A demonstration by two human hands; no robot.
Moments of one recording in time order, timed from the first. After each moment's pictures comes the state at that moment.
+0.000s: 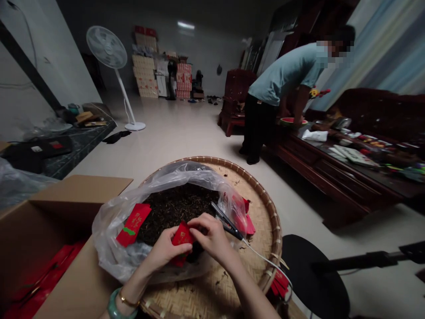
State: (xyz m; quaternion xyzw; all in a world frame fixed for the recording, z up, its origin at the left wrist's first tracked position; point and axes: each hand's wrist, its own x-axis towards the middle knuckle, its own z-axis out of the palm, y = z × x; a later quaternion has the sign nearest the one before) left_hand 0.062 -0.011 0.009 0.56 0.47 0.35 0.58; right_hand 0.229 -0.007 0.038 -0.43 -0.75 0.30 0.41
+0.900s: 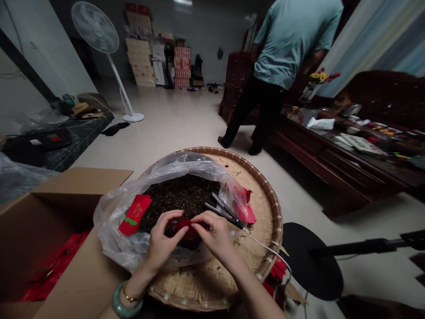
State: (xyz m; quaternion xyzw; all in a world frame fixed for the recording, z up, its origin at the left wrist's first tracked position) left_hand 0.060 -0.025 0.001 0.64 0.49 0.51 0.29; right_hand 0.229 -0.024 0.041 -0.45 -0.72 0.28 0.45
